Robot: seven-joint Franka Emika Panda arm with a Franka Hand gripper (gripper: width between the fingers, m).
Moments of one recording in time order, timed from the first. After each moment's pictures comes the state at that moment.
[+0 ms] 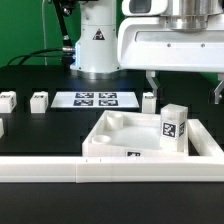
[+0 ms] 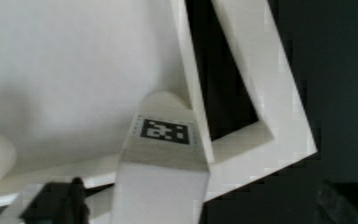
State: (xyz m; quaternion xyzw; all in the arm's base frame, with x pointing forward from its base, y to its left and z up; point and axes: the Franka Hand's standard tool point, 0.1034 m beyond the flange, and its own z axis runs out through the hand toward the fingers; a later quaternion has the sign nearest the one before) arm 0.616 0.105 0.102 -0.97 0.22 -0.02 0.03
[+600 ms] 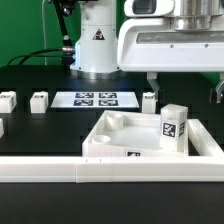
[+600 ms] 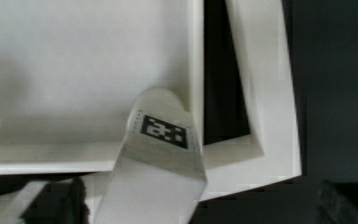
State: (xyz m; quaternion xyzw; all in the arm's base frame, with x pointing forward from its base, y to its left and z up) arm 0.611 0.102 0.103 -1.00 0.05 -0.02 0.03
